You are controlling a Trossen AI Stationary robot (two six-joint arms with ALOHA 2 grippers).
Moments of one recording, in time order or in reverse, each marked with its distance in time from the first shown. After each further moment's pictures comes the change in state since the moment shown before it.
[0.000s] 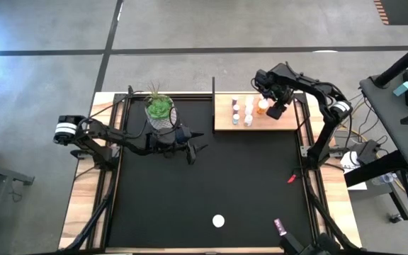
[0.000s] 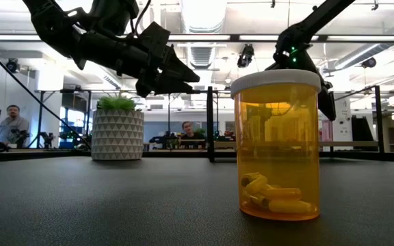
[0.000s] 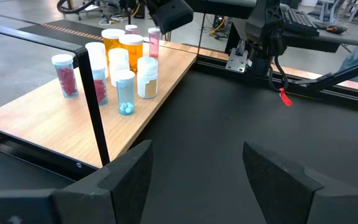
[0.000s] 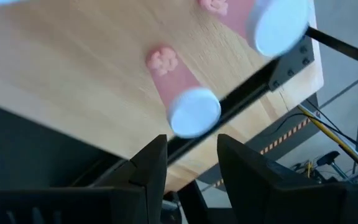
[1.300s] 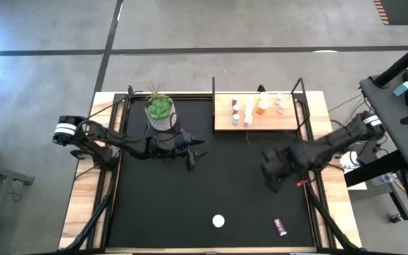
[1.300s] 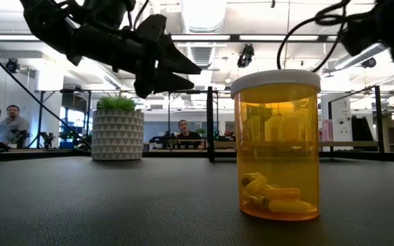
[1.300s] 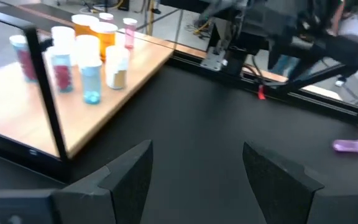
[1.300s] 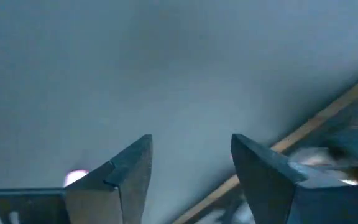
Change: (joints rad) left arm -0.073 0.000 0.000 -0.001 0.003 -0.104; right arm 1.236 -0.472 -0.391 0.167 -0.462 1.262
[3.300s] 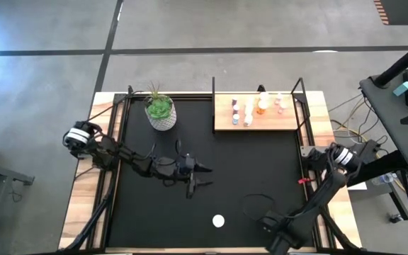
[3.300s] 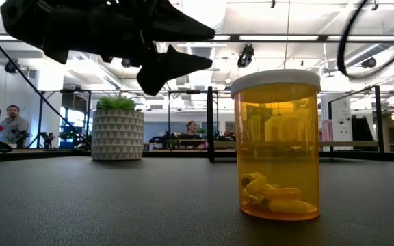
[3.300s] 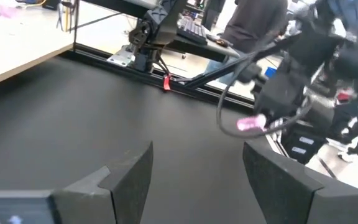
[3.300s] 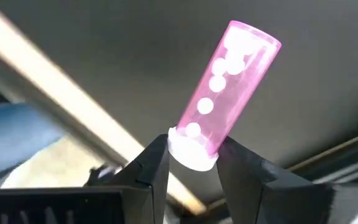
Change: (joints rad) left arm -0.259 0.167 0.042 0.239 -0.003 -0.097; right arm 0.574 0.589 0.368 0.225 -0.156 0.399
